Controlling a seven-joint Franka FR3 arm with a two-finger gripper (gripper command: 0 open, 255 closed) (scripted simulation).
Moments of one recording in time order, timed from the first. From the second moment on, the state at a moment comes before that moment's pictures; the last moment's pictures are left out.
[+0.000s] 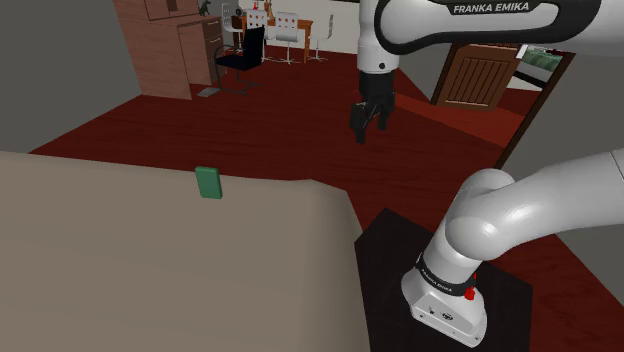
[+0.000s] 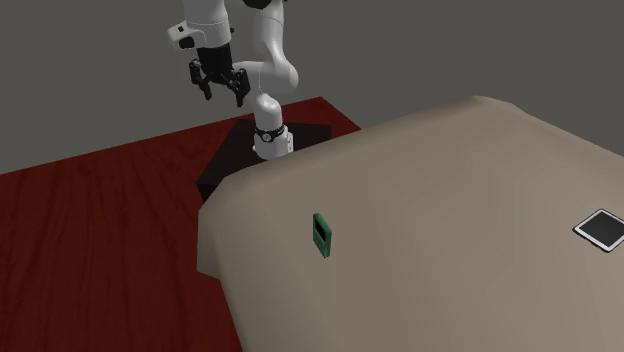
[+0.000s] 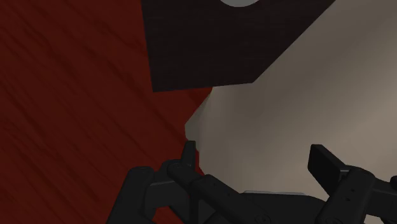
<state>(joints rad) 0.00 -0.76 -0.01 -2.45 -0.09 1.57 0.12</state>
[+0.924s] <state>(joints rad) 0.05 -0.45 0.18 -2.32 0.04 1.80 0.42</state>
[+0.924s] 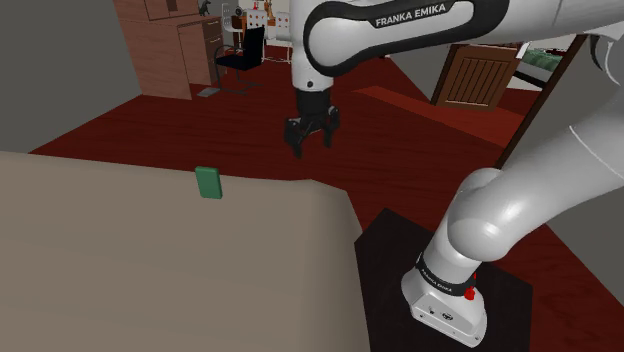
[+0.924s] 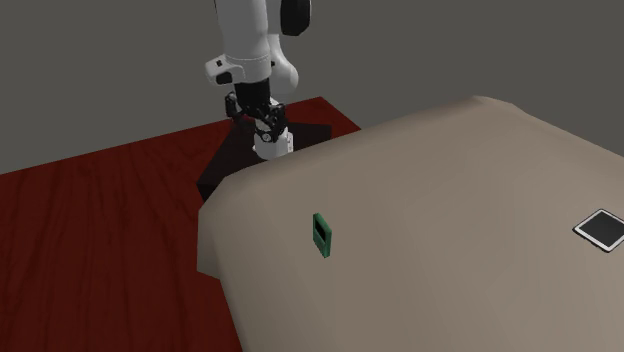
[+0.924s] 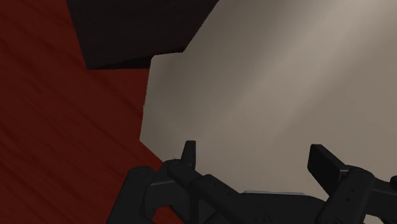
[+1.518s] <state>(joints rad) 0.07 -0.16 0.28 -2.14 0.04 1.94 0.64</state>
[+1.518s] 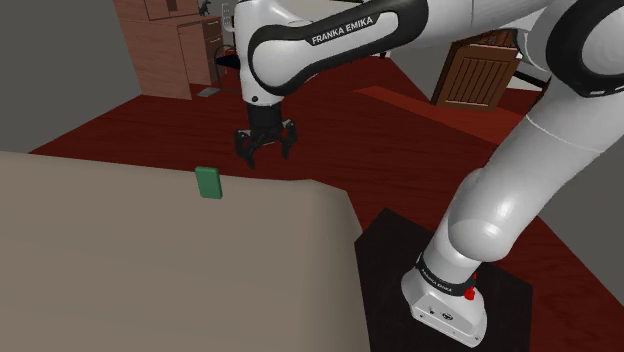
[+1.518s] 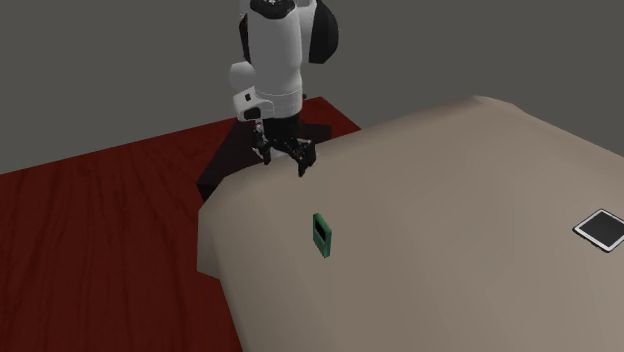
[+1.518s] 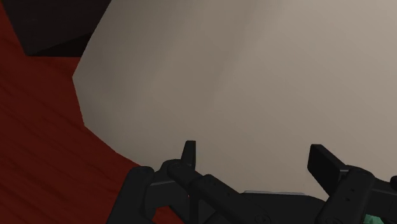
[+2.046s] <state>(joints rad) 0.11 0.15 0.33 -1.83 -0.05 1.96 0.84</state>
